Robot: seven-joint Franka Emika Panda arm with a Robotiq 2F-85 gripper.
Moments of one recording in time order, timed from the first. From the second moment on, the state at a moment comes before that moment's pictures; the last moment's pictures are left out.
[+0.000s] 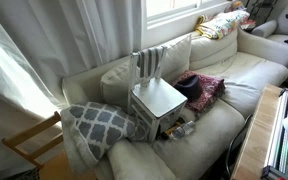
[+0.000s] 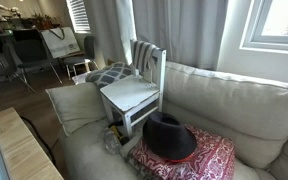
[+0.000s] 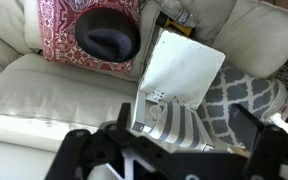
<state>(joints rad) -0.01 -0.41 -0.25 -2.15 0.04 1.86 -0.44</state>
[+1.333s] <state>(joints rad) -0.01 -0.20 -0.25 -2.22 0.08 1.92 -0.83</state>
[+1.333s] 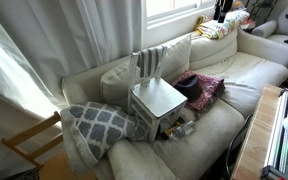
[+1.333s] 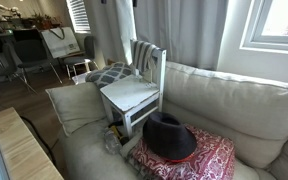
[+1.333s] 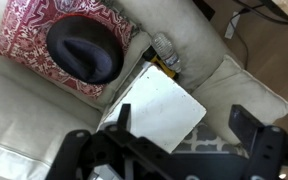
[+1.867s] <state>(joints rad) -0.02 -0.04 -0.24 -2.23 0.20 1.94 -1.07</state>
